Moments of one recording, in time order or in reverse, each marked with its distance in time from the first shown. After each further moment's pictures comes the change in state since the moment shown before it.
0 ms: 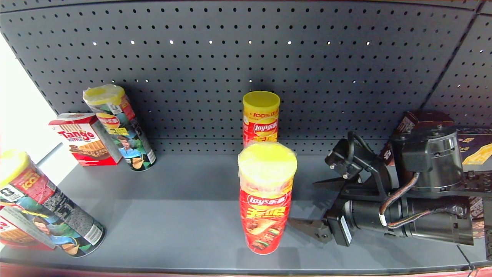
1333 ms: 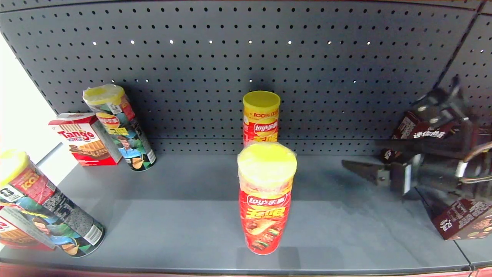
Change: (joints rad) left arm 0.000 0.000 0.000 0.000 -0.004 0.001; right arm -0.289 -0.214 0.017 -0.046 -0.030 0.008
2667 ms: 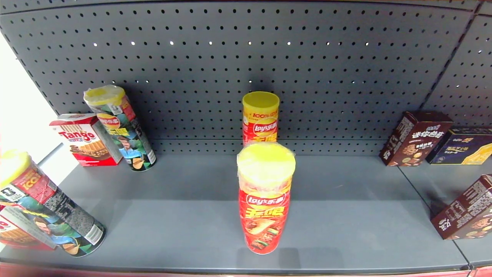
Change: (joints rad) left arm 0.000 0.001 0.000 0.000 -0.001 0.006; right arm -0.450 -1.233 0.797 0.270 -0.143 0.082
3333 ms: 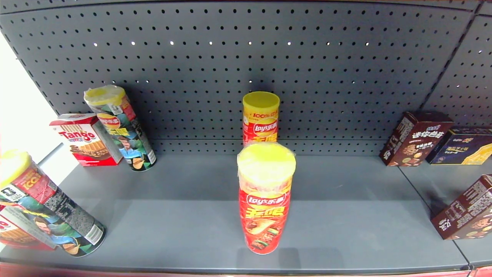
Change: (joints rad) left arm 0.000 0.000 0.000 0.000 0.005 0.001; right arm -0.006 -0.088 0.007 0.048 0.059 0.044
